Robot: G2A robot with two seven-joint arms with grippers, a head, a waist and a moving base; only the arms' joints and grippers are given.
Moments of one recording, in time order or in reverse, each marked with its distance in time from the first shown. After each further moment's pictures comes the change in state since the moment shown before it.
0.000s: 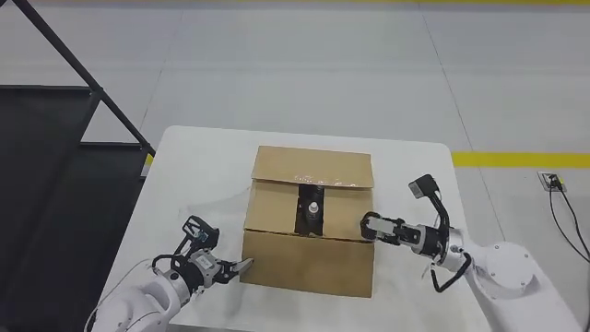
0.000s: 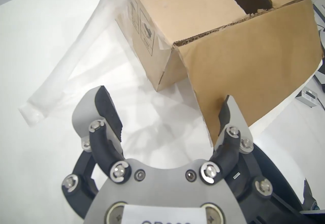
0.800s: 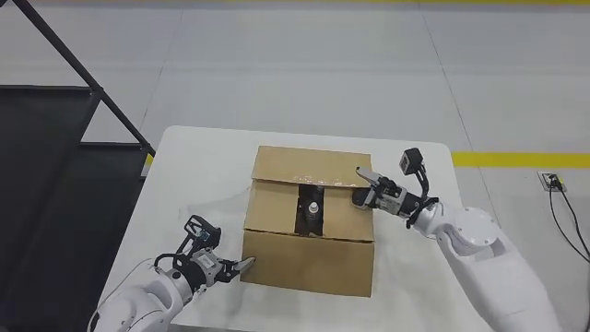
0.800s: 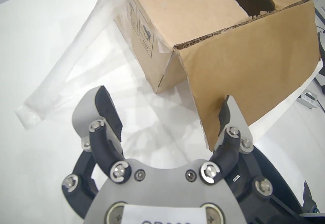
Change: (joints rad) left arm -0.005 0.000 0.006 0.005 -0.004 0.003 0.004; right arm 0.277 -0.074 -0.203 0.306 0.120 0.178 -0.271
